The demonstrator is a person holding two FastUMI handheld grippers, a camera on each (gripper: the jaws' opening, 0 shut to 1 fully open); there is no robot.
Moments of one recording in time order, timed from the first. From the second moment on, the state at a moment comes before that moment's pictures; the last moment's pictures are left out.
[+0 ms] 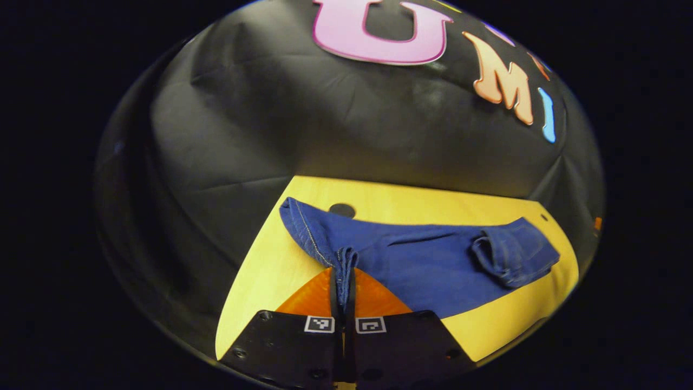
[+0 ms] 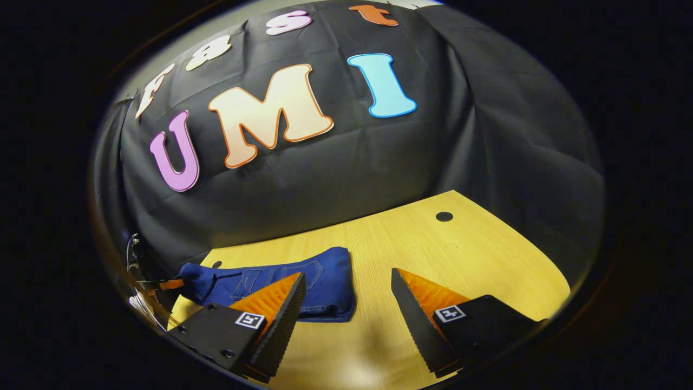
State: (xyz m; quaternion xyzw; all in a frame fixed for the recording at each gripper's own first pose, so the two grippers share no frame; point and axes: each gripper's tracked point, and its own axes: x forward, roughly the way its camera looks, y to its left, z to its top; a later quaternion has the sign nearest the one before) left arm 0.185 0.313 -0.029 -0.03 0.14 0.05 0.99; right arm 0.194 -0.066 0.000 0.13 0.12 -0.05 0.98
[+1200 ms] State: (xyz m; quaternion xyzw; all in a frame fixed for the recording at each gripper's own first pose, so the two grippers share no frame) left arm 0.282 -0.127 -0.021 0.01 0.20 -0.08 0.98; right arm 0.170 -0.204 -0.008 0.18 0.13 0.01 0.98
